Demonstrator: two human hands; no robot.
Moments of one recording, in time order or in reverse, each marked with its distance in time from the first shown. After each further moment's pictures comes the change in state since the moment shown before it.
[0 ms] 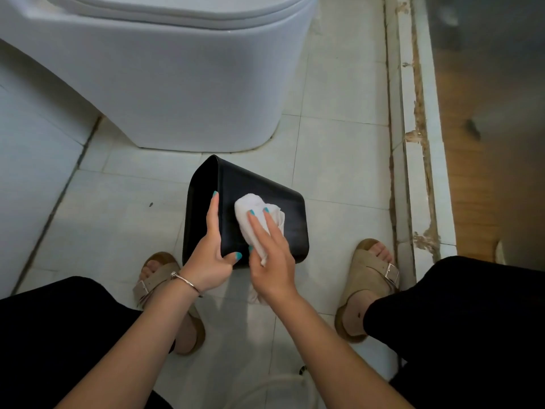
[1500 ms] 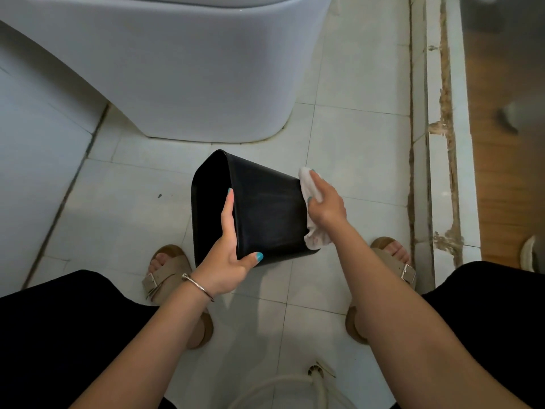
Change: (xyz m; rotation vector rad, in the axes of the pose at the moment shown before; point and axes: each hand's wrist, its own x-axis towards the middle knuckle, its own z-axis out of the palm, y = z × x) left_hand -0.002 0.006 0.009 -0.112 -0.056 -0.022; right_hand 0.123 0.072 -0.048 -0.093 -0.154 0.476
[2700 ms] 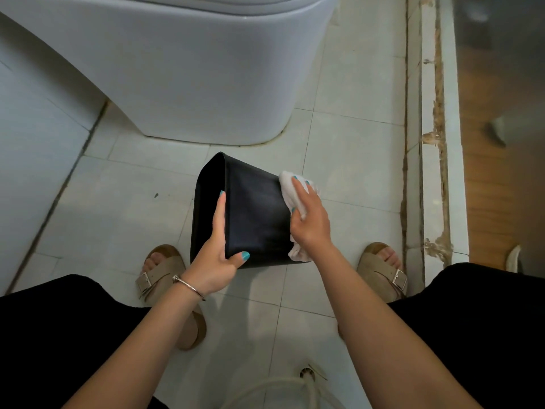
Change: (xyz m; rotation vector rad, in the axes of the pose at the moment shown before) left_hand 0.001 -0.016 -0.009 0.020 0.051 -0.011; right_hand -0.041 -0.010 0.021 -0.032 0.086 -0.268
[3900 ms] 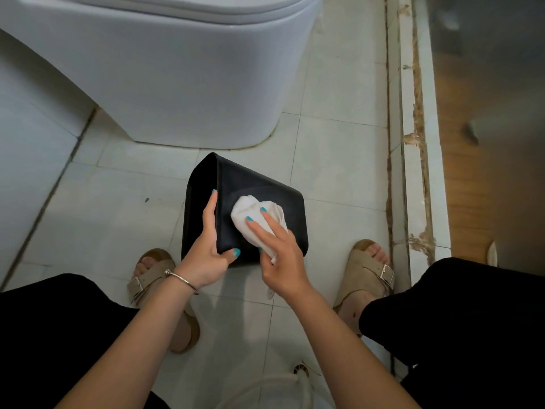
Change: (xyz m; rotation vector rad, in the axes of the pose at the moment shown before) left_hand 0.003 0.004 -0.001 -0.019 -0.008 0.016; right_hand -0.081 -0.006 0.018 0.092 0.024 -0.353
